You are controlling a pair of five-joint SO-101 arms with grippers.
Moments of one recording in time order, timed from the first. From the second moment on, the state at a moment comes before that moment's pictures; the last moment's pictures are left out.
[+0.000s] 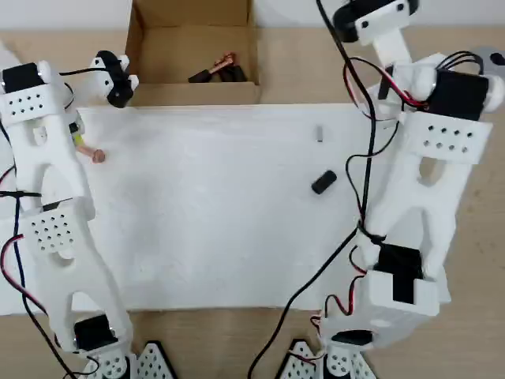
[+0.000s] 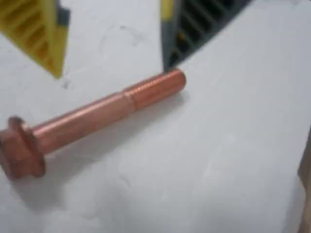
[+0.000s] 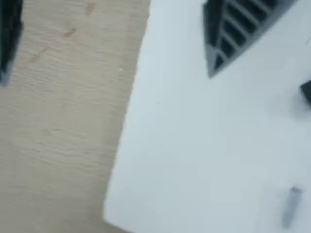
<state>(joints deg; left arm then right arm) -21.5 49.7 -63.7 95.7 -93.2 6.2 6.9 -43.9 101.6 24.5</state>
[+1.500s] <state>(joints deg) -21.1 63.7 -86.8 97.8 -92.9 5.6 6.2 -39.3 100.9 22.5</state>
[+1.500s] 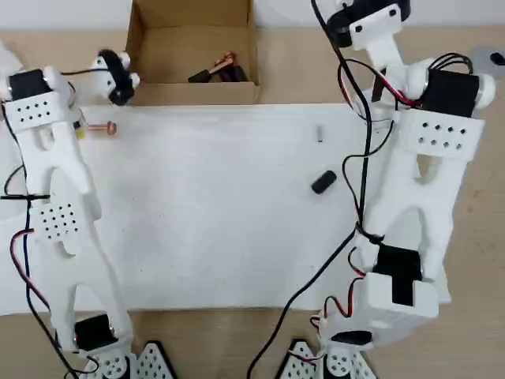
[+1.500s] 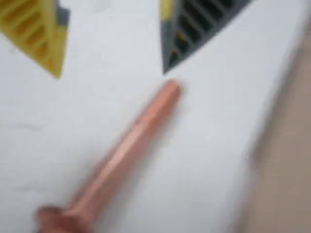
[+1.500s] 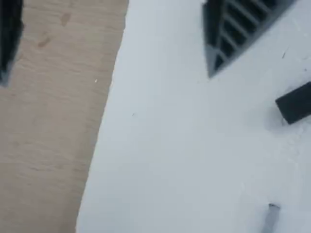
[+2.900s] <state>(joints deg) -16.6 72.9 -79.8 90.5 -92.9 3.4 6.2 -32.6 96.1 20.9</state>
